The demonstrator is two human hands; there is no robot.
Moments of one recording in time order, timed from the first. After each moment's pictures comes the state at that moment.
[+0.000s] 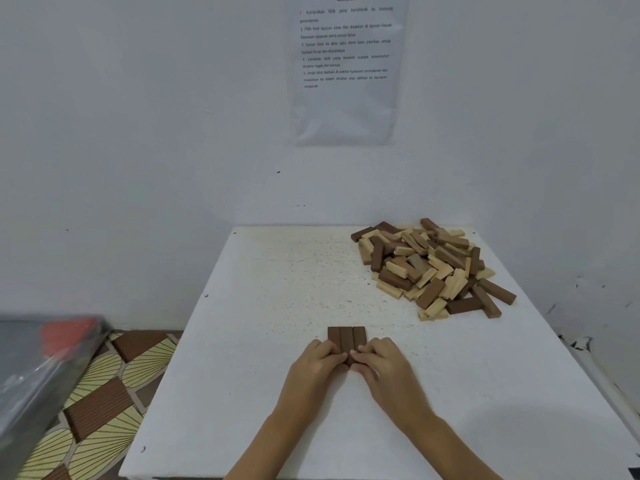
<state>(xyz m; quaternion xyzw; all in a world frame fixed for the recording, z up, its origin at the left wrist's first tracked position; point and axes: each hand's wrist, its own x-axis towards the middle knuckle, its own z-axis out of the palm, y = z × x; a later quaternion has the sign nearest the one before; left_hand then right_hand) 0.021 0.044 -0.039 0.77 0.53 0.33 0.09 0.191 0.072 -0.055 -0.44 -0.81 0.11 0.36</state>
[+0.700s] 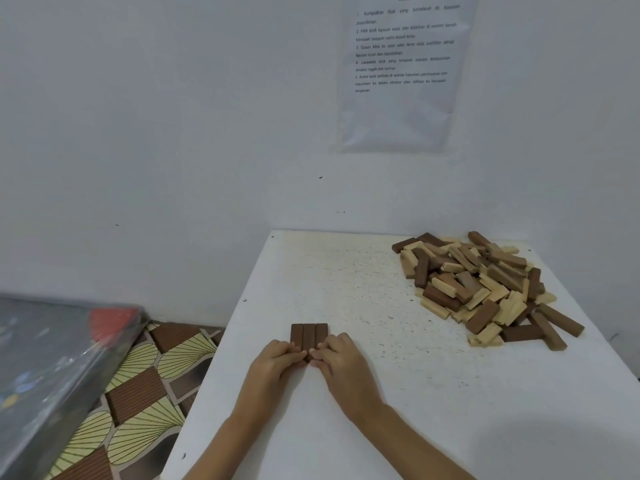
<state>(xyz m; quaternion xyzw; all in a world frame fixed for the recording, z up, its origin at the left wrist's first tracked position) -0.094 0.037 -0.040 0.65 0.64 0.38 0.15 0.060 0.096 -0.054 -0.35 -0.84 0.07 0.40</state>
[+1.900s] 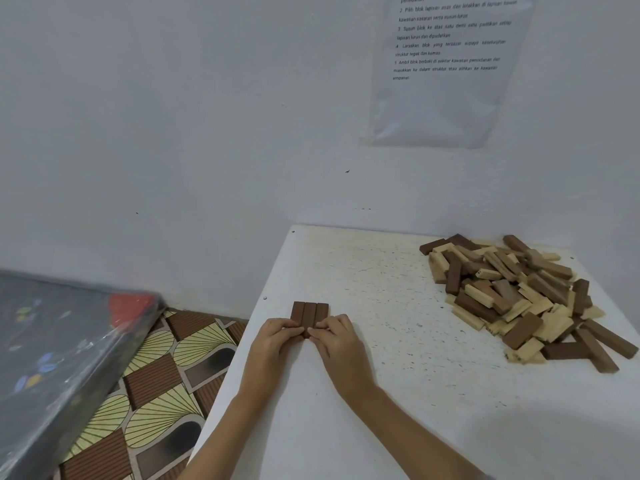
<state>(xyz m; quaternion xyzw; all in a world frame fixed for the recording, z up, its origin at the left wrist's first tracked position) -0.140 0.067 -0.050 0.63 0.65 0.42 0.07 0.006 0.123 -0.055 -0.36 -0.82 0.09 0.43</state>
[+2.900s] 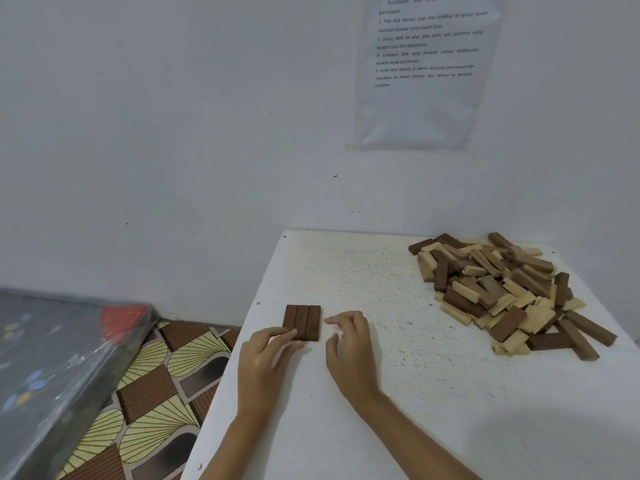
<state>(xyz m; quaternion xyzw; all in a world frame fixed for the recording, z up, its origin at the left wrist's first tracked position) -0.123 0.048 -0.045 0.61 0.66 0.44 -0.04 0.025 0.113 -0.043 -0.44 -0.72 0.22 0.49</state>
